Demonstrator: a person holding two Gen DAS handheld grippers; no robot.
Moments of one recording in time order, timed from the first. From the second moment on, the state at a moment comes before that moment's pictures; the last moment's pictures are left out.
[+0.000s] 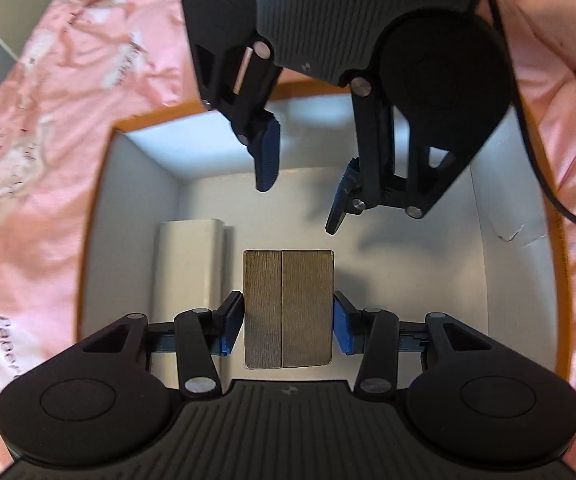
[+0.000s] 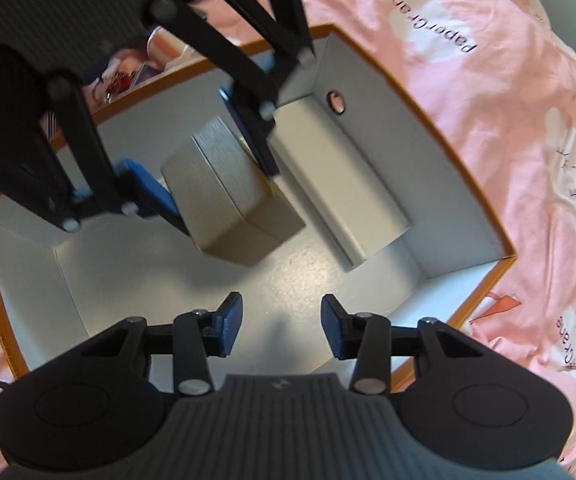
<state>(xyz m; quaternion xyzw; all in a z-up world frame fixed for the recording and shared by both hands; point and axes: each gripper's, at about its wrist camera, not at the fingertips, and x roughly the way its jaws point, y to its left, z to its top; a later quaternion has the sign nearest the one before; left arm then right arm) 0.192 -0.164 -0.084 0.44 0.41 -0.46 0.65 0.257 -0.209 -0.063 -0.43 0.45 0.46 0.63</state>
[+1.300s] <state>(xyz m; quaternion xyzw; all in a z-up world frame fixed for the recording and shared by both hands) 0.209 0.000 -0.035 0.26 0.40 -0.36 0.80 0.267 -0.144 -0.090 -0.34 0.53 0.39 0.67</state>
